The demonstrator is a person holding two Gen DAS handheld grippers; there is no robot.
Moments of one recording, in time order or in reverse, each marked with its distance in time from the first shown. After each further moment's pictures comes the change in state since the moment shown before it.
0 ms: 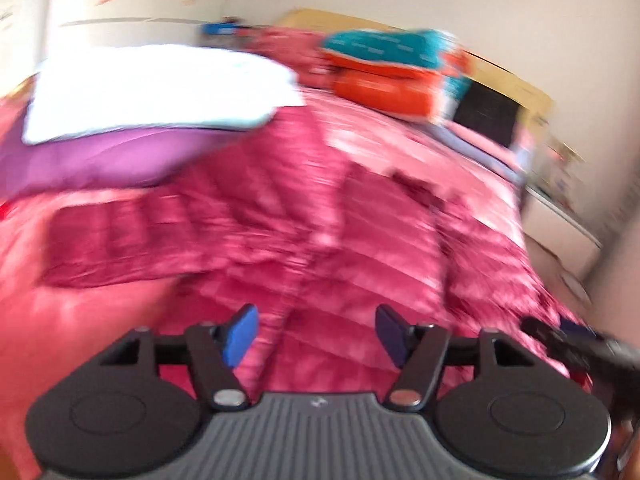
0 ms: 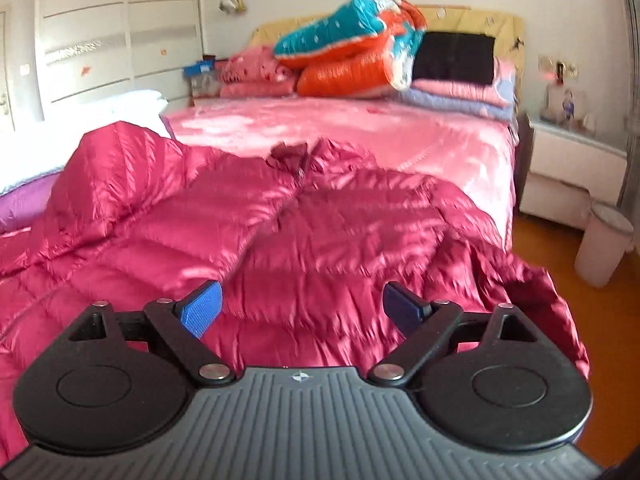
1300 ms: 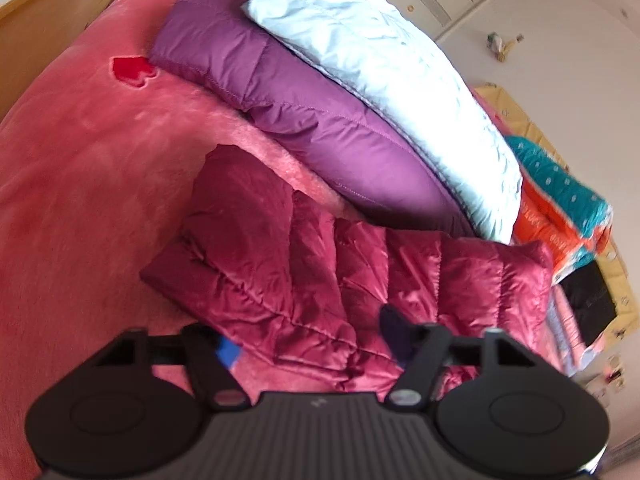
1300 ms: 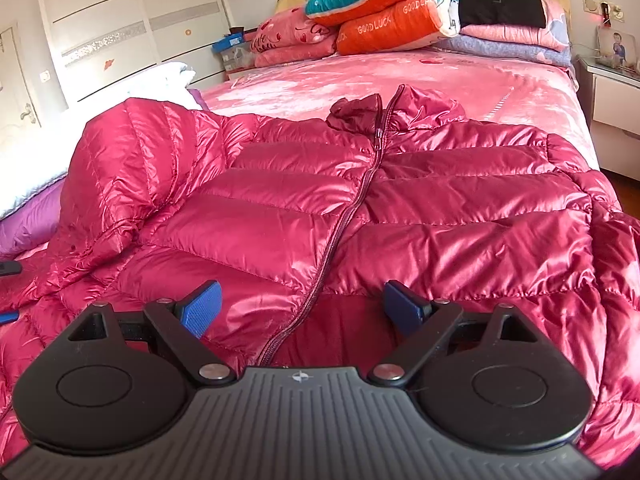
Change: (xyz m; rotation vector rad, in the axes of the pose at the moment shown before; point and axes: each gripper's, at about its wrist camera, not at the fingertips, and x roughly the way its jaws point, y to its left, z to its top) left arm 0.079 0.153 0.025 -0.616 -0.039 0.133; right arm 0.097 0.032 0.017 0.106 0.136 0.165
